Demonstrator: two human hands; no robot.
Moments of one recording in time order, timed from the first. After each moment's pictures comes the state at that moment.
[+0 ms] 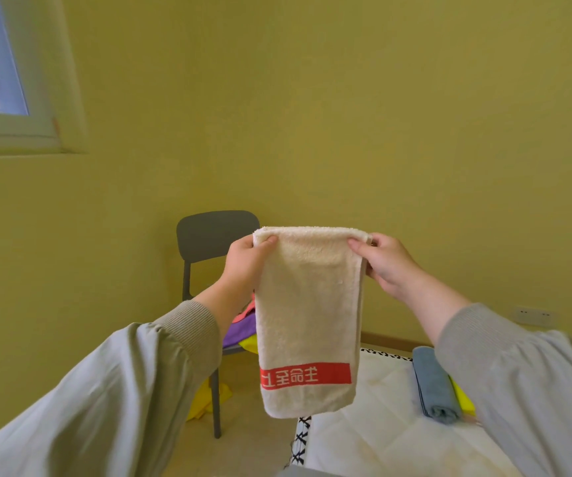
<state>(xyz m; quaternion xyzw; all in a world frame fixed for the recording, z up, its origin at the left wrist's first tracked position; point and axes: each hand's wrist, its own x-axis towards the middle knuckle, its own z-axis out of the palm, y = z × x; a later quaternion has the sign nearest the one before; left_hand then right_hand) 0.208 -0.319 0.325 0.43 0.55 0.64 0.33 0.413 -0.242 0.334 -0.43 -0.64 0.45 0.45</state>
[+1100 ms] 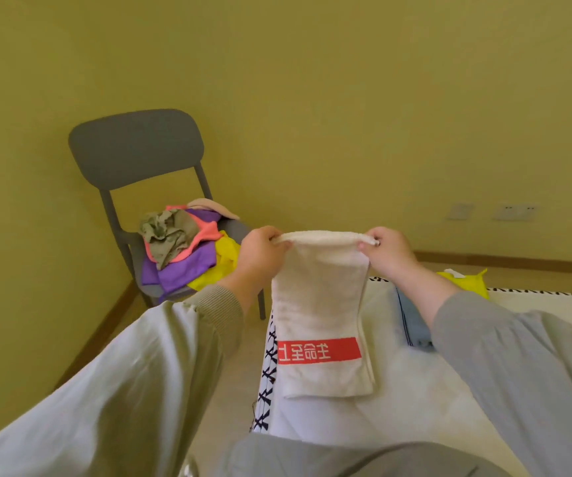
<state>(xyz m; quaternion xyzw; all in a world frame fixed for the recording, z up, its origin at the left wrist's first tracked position) 0.273 -0.147 0.154 0.56 0.70 0.38 0.23 0.481 -0.104 0.147 -0.63 -0.64 0.29 0.34</state>
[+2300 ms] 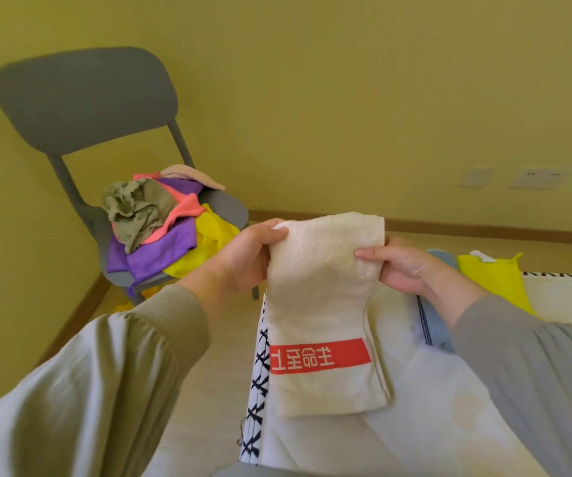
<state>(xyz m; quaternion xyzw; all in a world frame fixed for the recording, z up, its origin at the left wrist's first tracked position) 0.255 -0.097 0.098 0.38 0.44 0.42 0.70 0.497 -0.049 0.071 -0.41 -0.42 0.75 0.30</state>
